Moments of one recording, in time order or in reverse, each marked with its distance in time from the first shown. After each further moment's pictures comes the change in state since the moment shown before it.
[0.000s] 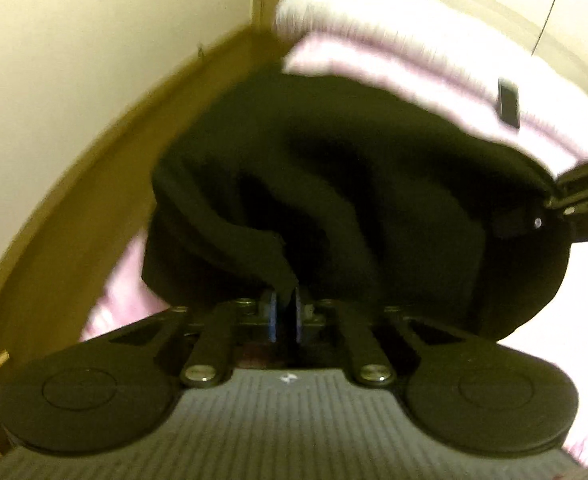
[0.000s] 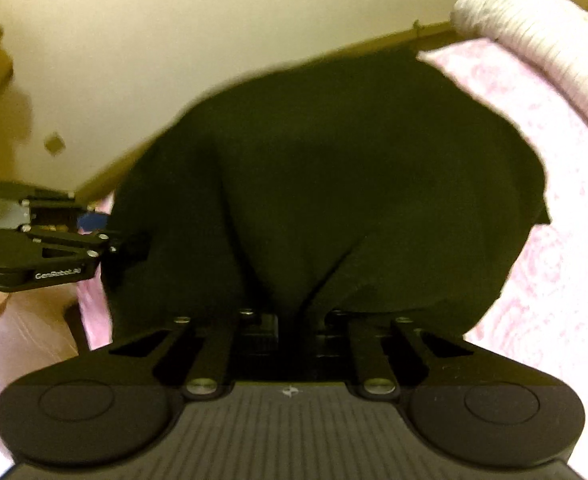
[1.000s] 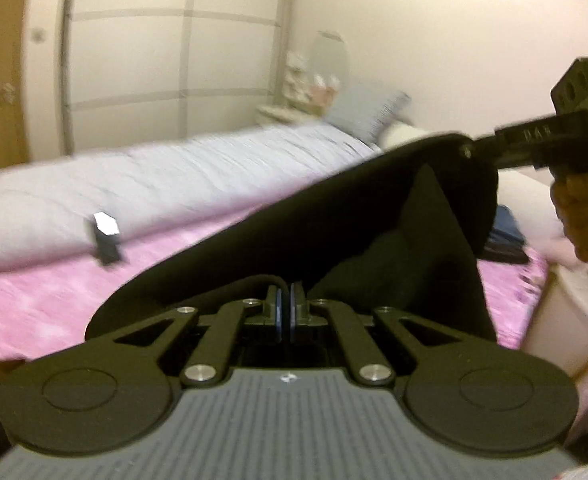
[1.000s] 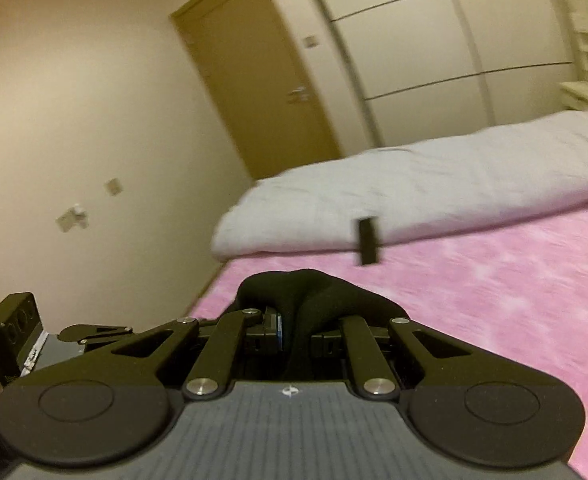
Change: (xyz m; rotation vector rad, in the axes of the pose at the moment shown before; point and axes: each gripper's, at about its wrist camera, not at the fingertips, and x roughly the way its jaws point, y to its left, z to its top) left arm -0.133 -0.532 -0.030 0.640 -0.160 -0.739; right arm -0.428 -0.071 -0.293 0.638 -0.730 -0.330
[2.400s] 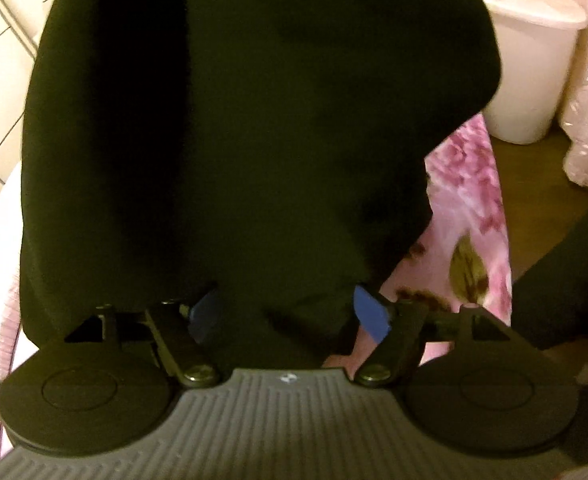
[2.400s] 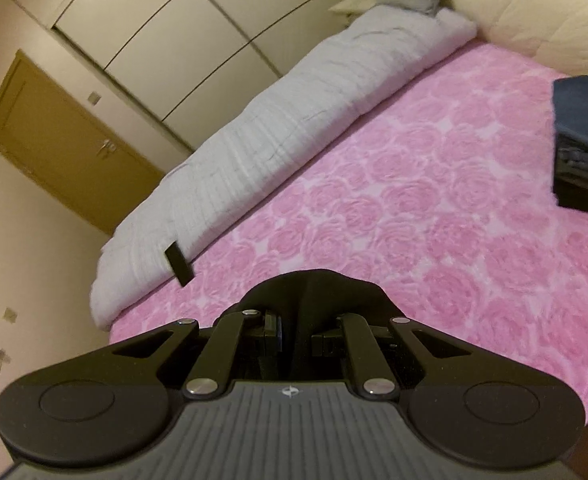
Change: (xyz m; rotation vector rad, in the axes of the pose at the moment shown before) left arm 0.301 -0.289 -0.163 0.803 0.325 -0.127; right arm -0.119 -0.287 -0.003 0.510 0.060 -0.236
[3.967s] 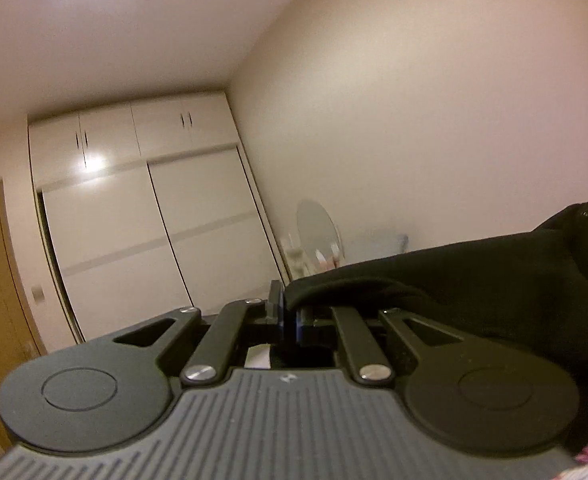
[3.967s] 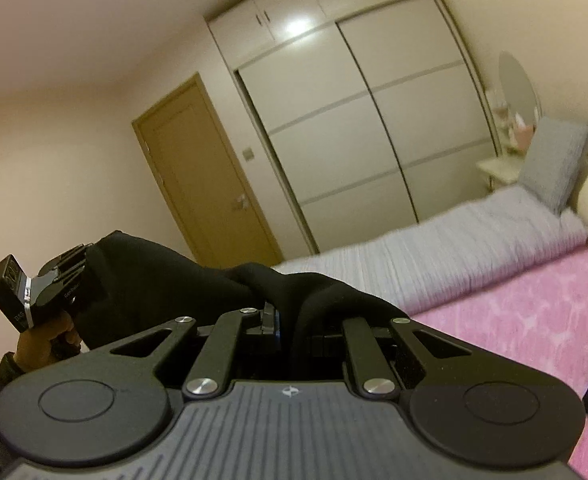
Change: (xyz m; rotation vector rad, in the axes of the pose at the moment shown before) left arm -0.341 0.236 0.114 -0.333 -0.696 0.525; right arm -0.172 0.136 0.011 -0.426 -0.284 0.281
